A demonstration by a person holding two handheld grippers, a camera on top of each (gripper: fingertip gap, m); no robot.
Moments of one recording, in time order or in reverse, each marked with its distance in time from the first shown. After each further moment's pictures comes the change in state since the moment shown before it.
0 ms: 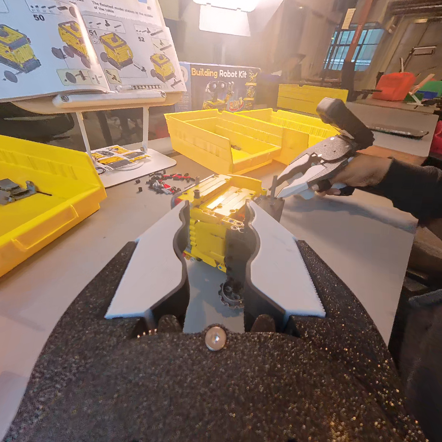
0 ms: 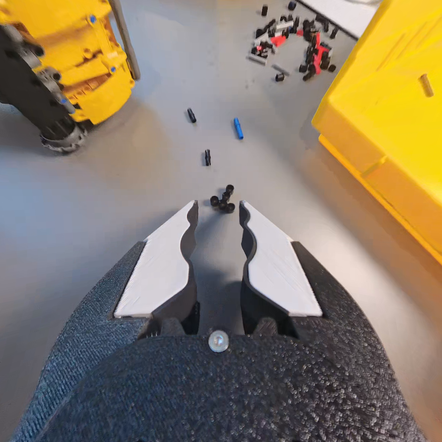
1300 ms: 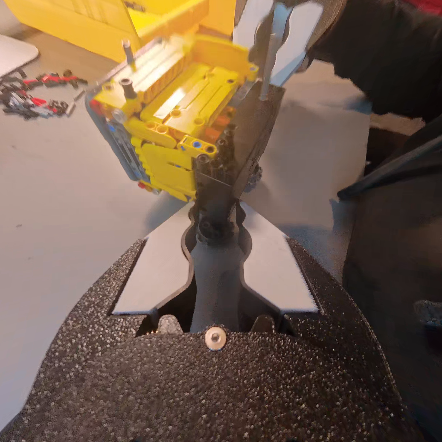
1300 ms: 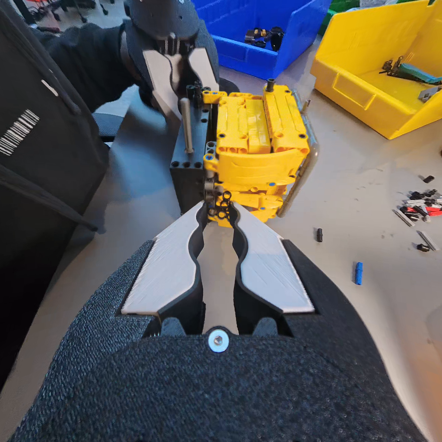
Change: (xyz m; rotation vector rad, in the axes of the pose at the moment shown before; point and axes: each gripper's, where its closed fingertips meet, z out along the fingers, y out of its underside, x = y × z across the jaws) left arm 0.046 0.090 0.013 -0.446 0.351 0.093; right arm -0.123 -0.062 -0.008 0.235 -0.532 -0.363
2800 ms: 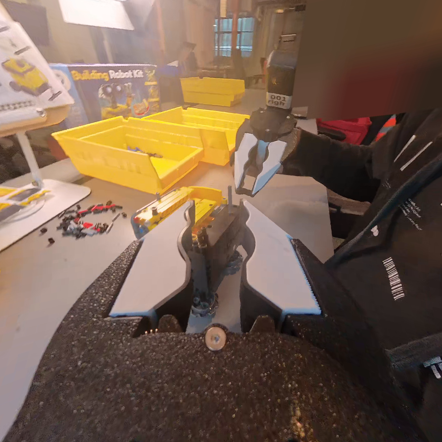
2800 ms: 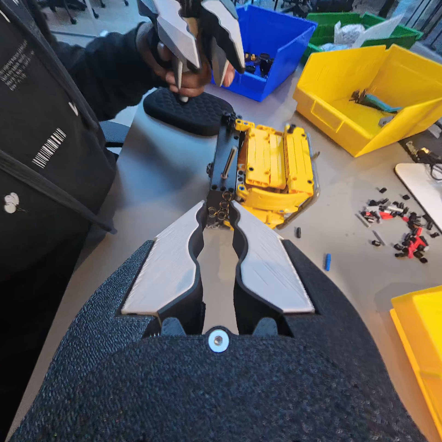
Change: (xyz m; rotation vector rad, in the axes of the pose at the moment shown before) left arm 0.005 -0.107 -0.036 0.407 0.049 0.095; right arm -0.006 -0.021 -0.039 0.029 0.055 -0.054
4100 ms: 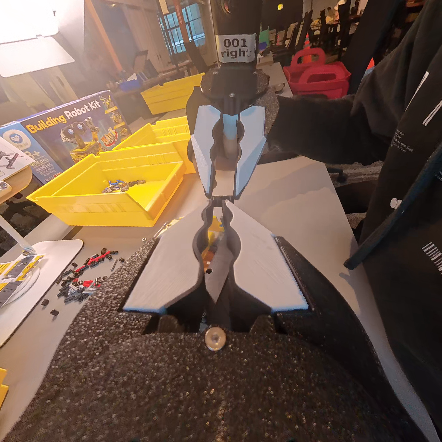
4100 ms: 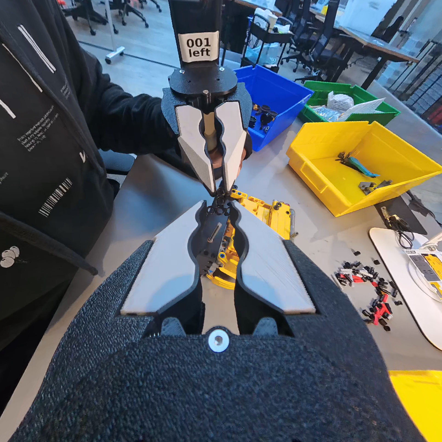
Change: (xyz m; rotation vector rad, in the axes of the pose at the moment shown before) left arm 0.016 -0.007 0.045 -0.022 0.122 0.254; right arm 0.002 -0.068 0.018 0.080 -0.018 -0.131
